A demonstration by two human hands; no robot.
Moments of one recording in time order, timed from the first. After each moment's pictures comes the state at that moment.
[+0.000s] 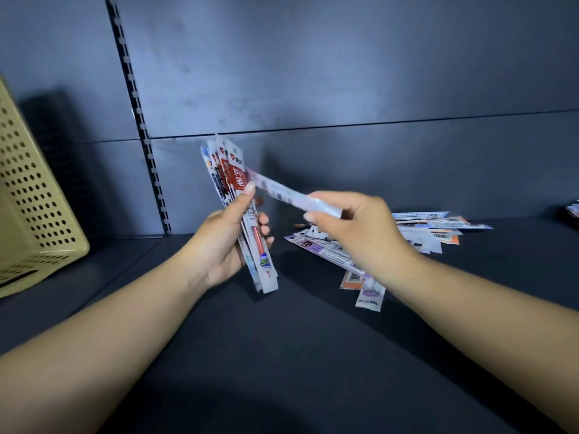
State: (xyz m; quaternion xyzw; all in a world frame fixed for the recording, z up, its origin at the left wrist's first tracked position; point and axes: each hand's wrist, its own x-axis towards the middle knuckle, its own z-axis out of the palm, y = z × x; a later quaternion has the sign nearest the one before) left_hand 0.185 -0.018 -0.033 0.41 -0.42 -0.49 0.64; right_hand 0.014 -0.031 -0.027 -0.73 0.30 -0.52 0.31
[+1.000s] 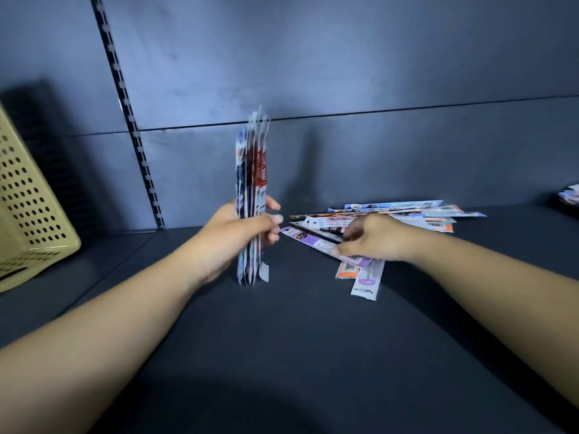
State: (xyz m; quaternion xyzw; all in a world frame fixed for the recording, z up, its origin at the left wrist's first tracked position) left_hand 0.173 -0.003 -0.034 0.44 -0.58 -0.37 0.57; right_hand -0.022 -0.077 -0.043 -0.81 0.54 -0.16 0.17
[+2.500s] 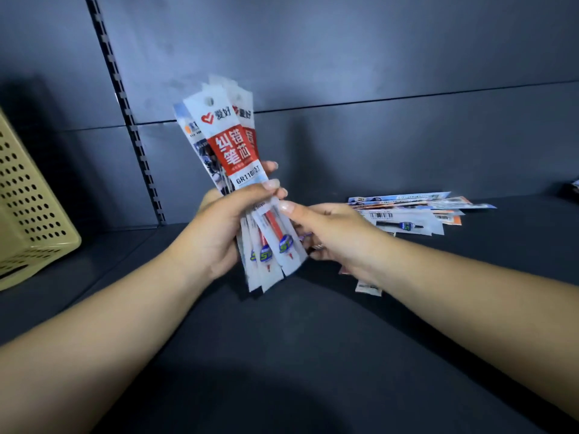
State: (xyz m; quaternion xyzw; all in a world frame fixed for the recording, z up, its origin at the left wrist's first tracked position) left_hand 0.164 0.006 -0.023 0.31 -0.53 -0.44 0.66; right_hand 0.032 -0.032 -0.040 -0.65 0.37 -0.39 0.54
